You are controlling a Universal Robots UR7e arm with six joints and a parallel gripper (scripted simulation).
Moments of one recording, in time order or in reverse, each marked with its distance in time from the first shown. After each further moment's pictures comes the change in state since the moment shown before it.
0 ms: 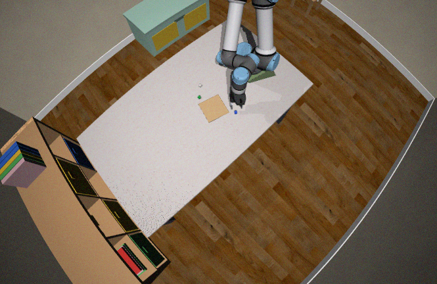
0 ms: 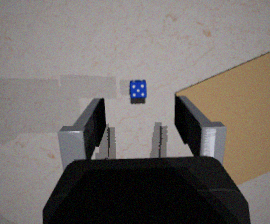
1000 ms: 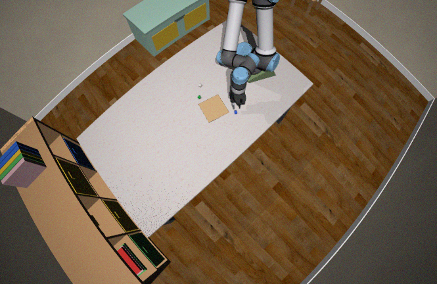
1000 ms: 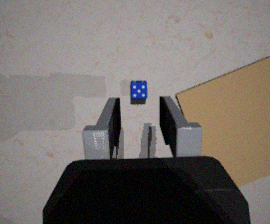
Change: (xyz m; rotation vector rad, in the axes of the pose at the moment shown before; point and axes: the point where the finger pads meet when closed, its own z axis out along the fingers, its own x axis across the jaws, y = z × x) arm 0.000 0.000 0.000 0.005 -0.003 -0.024
